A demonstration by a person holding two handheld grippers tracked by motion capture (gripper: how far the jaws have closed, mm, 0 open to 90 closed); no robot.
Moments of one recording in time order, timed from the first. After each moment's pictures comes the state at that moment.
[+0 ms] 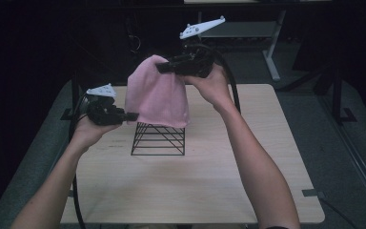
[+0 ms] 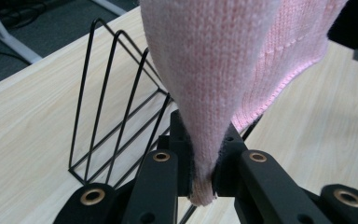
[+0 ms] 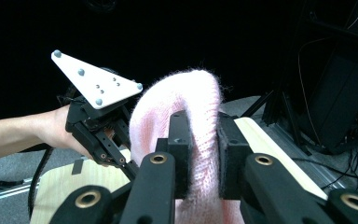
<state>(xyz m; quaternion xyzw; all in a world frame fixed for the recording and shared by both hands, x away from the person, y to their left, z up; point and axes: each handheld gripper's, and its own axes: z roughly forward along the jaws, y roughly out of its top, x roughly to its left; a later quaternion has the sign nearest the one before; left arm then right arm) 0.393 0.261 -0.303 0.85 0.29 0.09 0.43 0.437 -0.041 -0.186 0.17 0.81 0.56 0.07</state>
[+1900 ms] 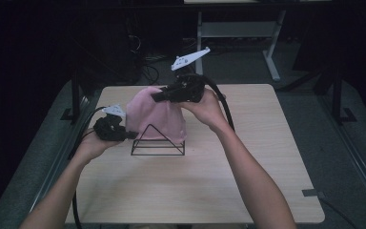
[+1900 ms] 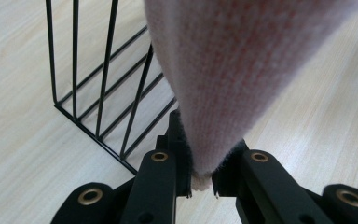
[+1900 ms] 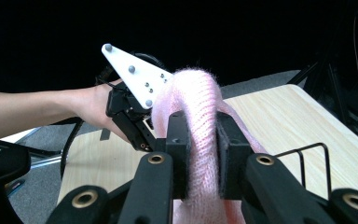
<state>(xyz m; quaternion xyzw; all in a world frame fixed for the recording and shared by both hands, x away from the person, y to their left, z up) 0.391 0.266 -0.366 0.89 0.30 0.07 0.34 0.425 -0.020 -0.249 0.15 0.83 0.53 0.01</state>
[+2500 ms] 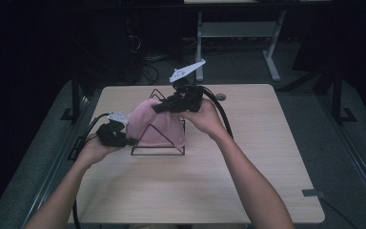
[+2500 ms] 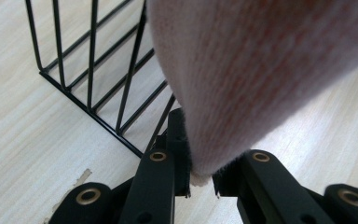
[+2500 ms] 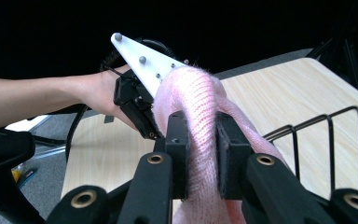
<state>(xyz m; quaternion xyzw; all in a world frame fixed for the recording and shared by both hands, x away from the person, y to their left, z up) 0.392 0.264 -0.390 0.91 0.30 0.07 0.29 0.422 -0.016 -0.280 0.16 0.84 0.51 -0.02</state>
